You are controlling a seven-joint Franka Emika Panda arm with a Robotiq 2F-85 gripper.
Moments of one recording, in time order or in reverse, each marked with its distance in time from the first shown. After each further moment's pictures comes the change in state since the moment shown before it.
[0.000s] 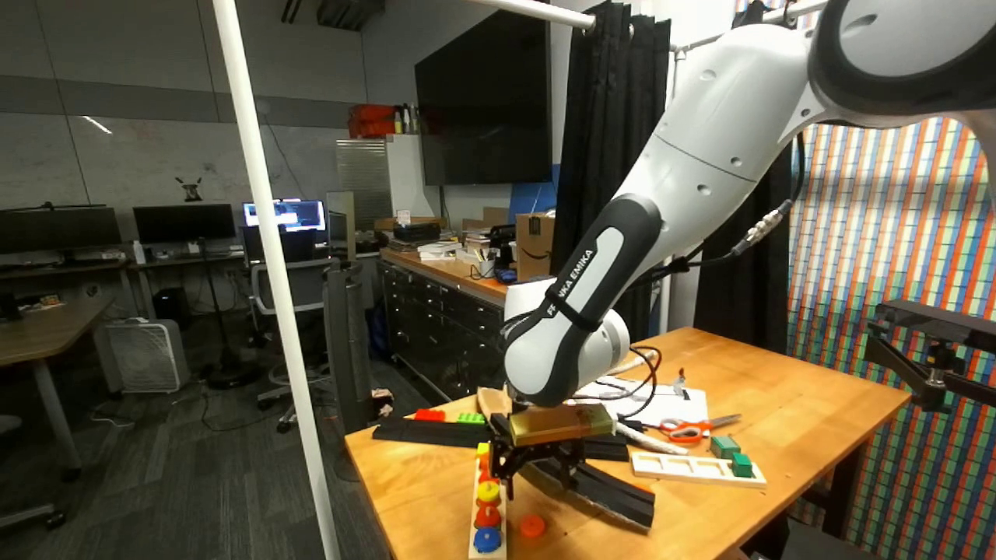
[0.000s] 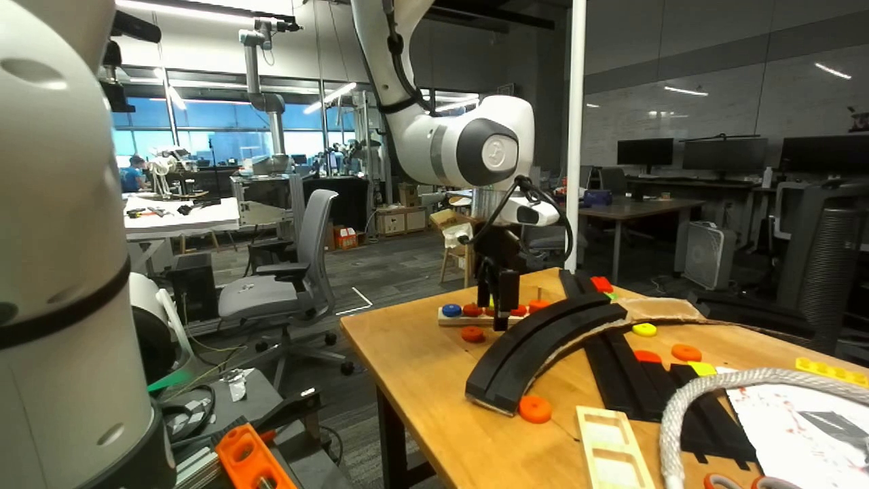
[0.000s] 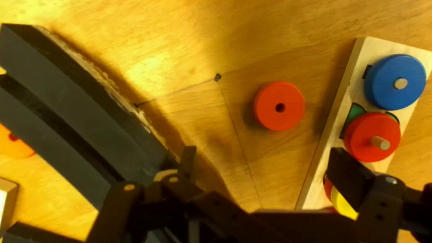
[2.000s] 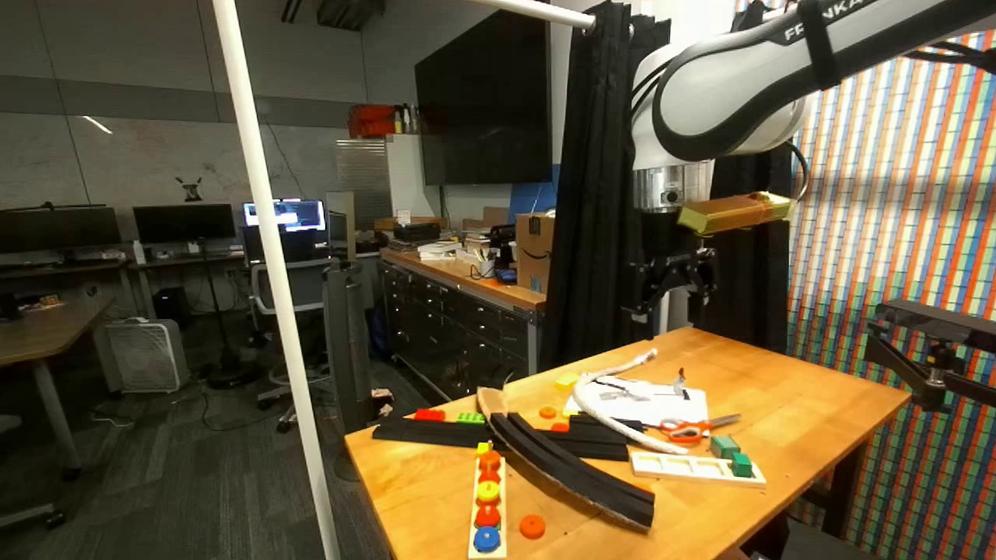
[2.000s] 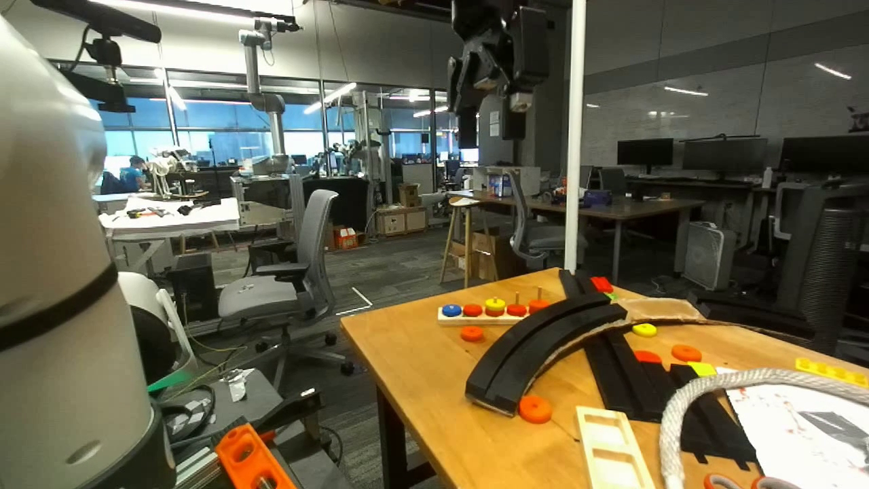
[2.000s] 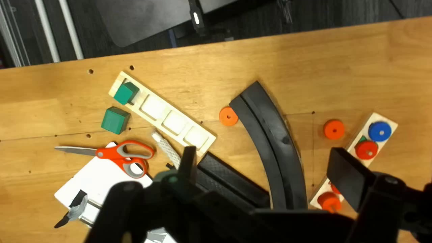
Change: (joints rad) arm -0.247 -0.858 0.033 -0.128 -0.162 -0.745 -0.353
